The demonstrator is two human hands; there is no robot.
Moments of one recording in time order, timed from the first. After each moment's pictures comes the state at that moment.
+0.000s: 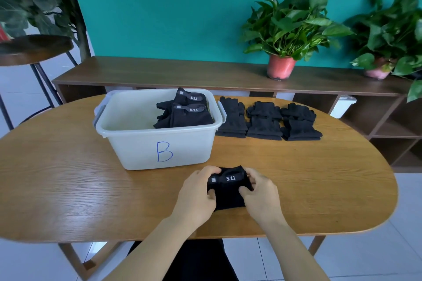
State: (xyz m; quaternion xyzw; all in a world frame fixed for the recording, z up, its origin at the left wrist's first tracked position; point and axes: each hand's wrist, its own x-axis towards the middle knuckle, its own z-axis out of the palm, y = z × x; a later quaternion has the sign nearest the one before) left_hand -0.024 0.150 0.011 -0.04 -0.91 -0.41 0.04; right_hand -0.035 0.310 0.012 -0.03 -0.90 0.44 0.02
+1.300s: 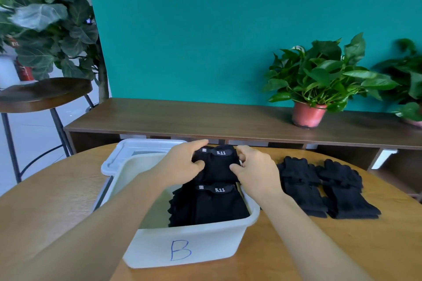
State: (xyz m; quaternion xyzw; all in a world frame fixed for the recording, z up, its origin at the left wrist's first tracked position) left_hand -0.228 0.028 0.130 -0.07 -0.93 -0.35 0.02; right_hand -0.227 0.220 0.128 0.09 -0.95 0.27 0.13
